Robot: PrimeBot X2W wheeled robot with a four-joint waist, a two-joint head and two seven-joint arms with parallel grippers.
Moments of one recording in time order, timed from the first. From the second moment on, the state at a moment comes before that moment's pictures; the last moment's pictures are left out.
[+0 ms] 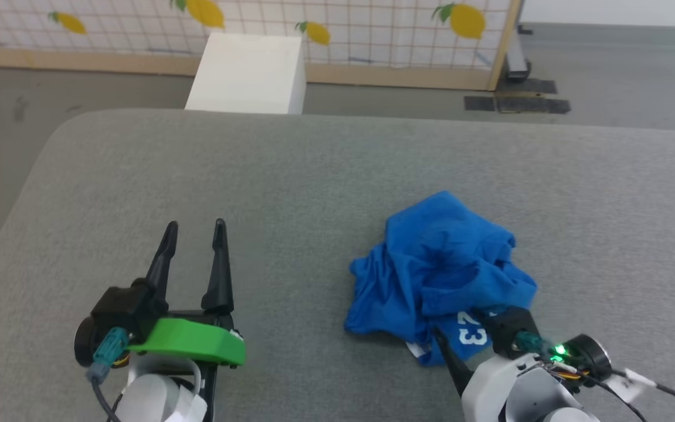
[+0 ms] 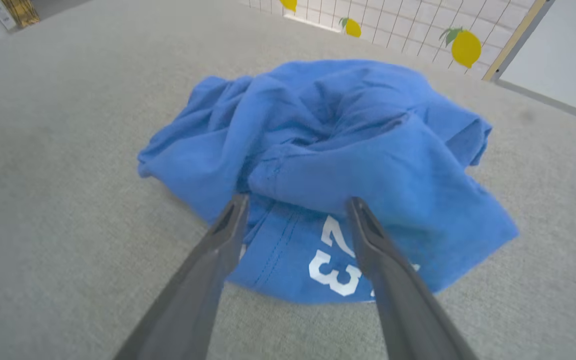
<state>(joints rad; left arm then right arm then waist) -0.11 0.13 -0.17 0.04 -0.32 0.03 -0.26 -0.02 -0.07 0.25 0.12 0.00 0.13 0.20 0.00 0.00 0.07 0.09</state>
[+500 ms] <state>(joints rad) -0.09 0.06 -0.07 0.03 -0.26 -0.05 -0.26 -0.04 -0.11 0.28 0.10 0.05 0.13 0.55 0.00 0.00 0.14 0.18</state>
